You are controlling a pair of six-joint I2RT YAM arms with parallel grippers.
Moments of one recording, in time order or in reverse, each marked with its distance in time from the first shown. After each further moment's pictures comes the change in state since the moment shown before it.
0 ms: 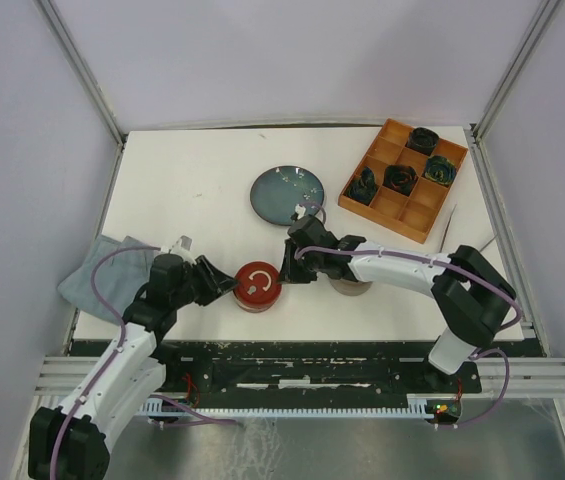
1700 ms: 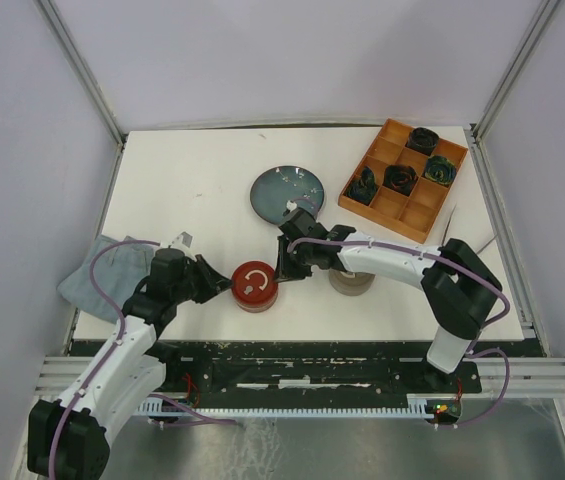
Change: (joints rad) left arm -0.001 0.050 0.078 -0.082 -0.043 0.056; right arm 0.003 0.064 0.138 -0.153 -0.017 -0.018
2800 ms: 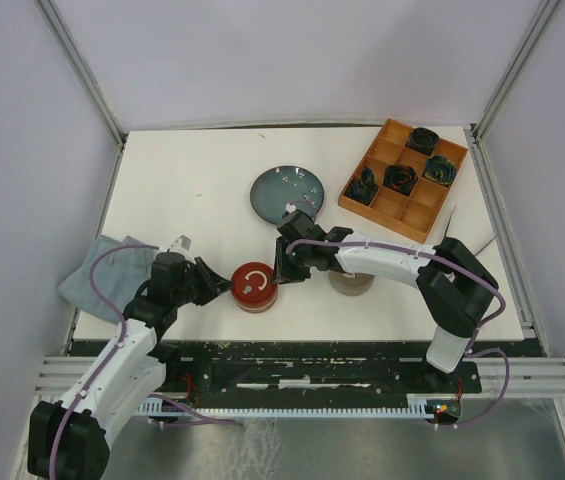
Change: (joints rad) left arm -0.001 -0.010 -0.038 0.031 -0.023 -0.012; right arm 0.004 0.026 -0.007 0.023 -0.005 0.009
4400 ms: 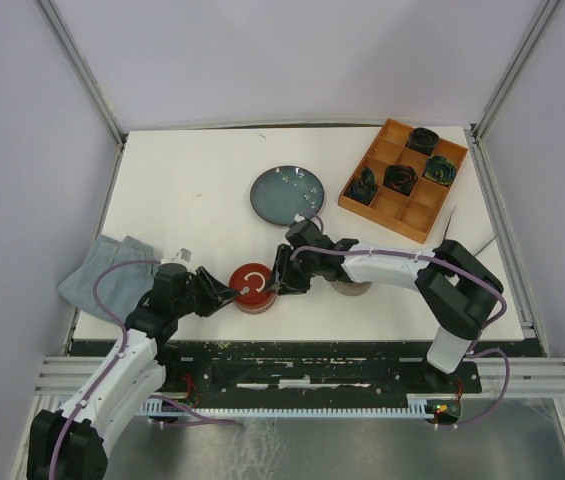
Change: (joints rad) left arm -0.021 -0.076 -0.098 0.002 0.029 -0.135; right arm -0.005 -0.020 -0.142 0.166 -0.102 0.154
